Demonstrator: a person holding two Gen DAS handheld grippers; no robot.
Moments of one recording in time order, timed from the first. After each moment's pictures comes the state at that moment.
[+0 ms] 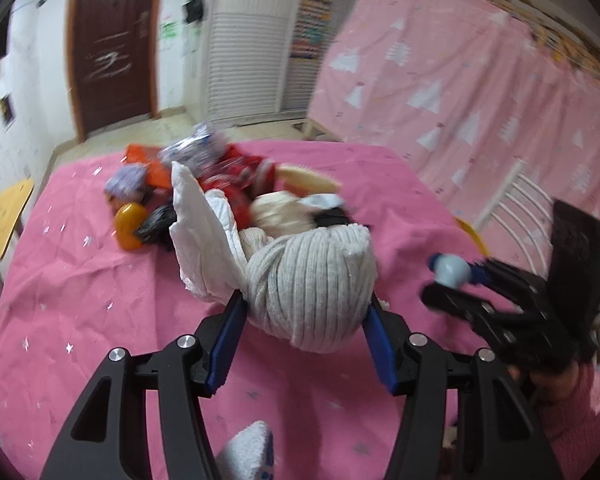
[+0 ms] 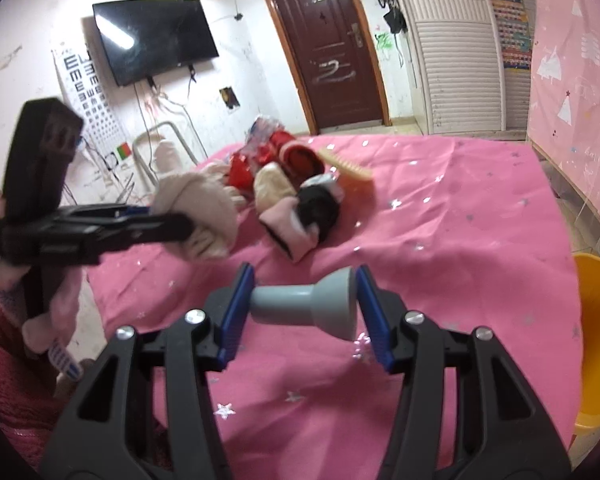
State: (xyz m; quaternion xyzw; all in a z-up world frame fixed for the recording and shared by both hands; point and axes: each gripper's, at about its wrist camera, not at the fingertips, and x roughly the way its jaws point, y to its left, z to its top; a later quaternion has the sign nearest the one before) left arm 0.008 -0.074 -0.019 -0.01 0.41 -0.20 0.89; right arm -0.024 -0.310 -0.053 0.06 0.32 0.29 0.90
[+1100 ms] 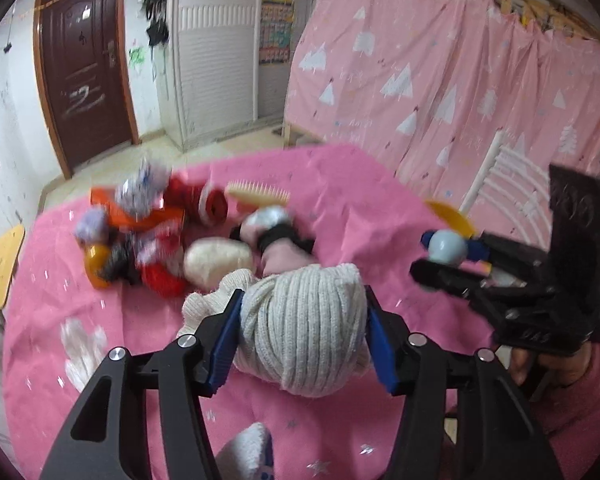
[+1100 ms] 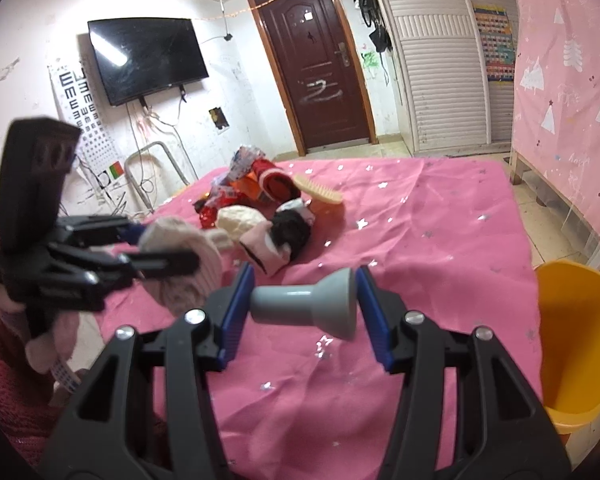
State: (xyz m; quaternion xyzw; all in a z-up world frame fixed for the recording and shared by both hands) left arm 0.001 -0.115 -0.001 0.05 0.38 -0.22 0.89; right arm -0.030 -0.339 -0.041 0.07 0.29 0.27 0.92
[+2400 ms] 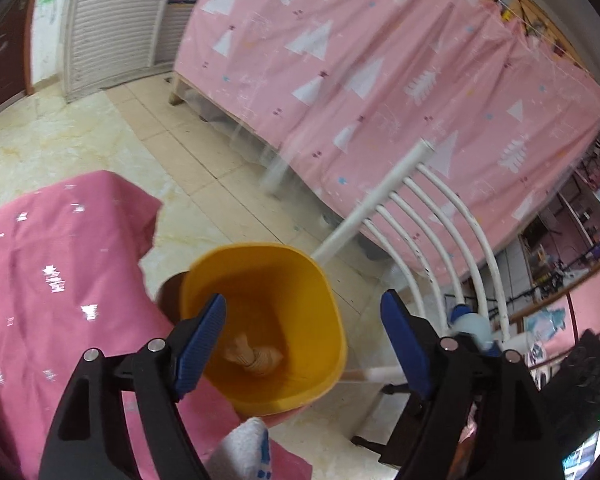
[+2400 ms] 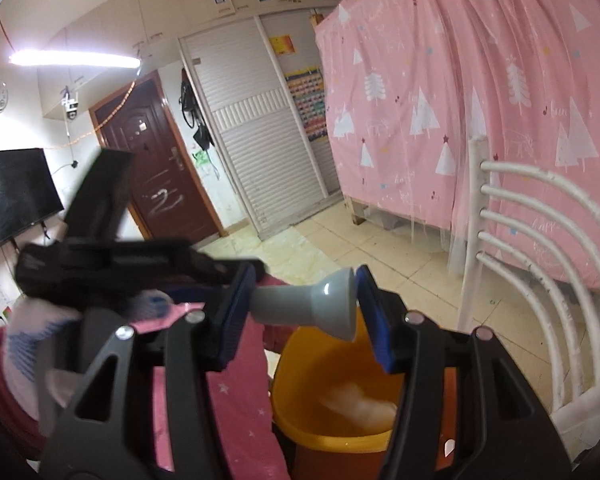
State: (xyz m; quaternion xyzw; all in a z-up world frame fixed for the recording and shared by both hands) left arm 0.123 -0.418 -0.009 -0.04 0.49 -0.36 0.79; right arm -0.050 -0.568 -0.028 0.19 0.20 -0.03 0.96
